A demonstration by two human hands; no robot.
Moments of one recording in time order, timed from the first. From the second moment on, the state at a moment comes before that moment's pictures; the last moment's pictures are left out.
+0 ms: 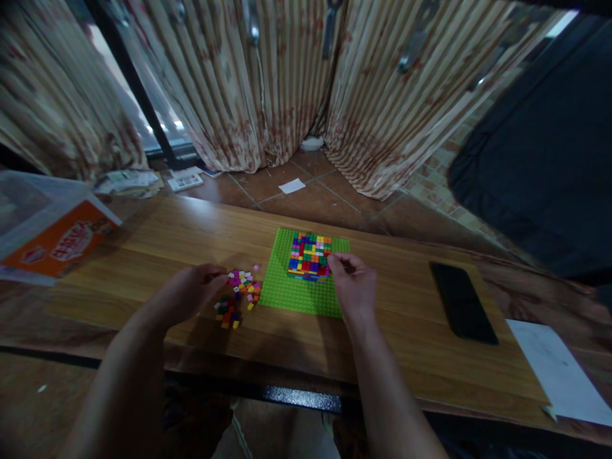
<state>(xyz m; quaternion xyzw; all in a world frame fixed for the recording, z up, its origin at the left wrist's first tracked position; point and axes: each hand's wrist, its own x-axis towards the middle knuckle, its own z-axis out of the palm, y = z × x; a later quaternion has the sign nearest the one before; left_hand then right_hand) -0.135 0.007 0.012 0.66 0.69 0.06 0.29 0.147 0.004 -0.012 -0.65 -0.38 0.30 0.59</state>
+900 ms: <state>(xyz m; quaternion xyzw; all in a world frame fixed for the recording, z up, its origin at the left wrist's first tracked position) -0.131 0.005 0.021 0.68 0.68 0.04 0.26 0.152 0.007 -0.024 -0.62 -0.37 0.34 0.59</state>
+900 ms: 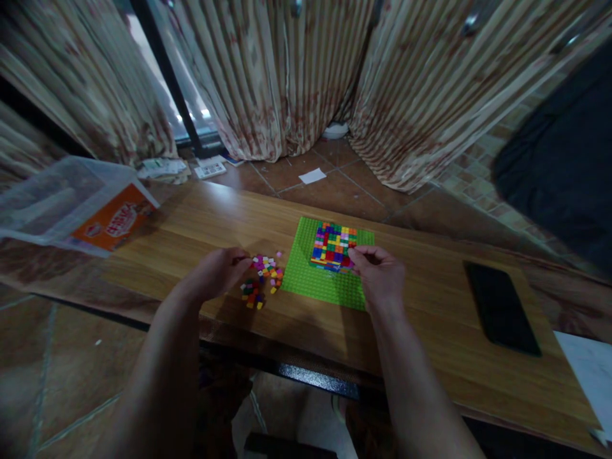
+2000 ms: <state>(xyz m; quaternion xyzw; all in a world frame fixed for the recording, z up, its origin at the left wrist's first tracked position) -0.133 0.006 0.013 0.68 0.68 0.06 0.25 0.057 -0.049 -0.050 -0.46 -0.85 0.07 0.25</state>
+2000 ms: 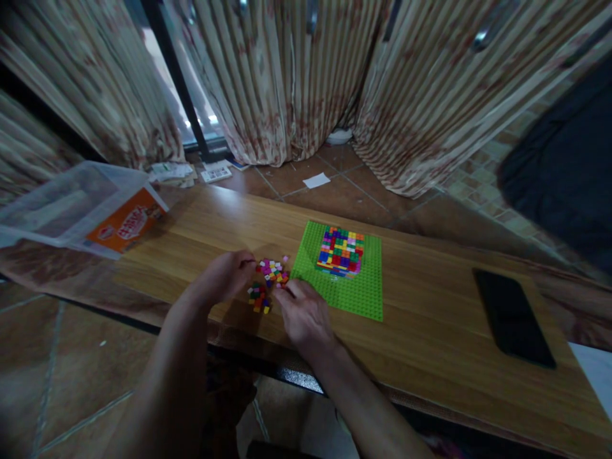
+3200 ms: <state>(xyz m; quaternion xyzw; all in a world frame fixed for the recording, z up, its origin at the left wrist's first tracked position) -0.139 0.009 0.010 0.68 0.67 0.07 0.28 0.162 0.005 -0.022 -0.63 -0.44 0.30 0.57</state>
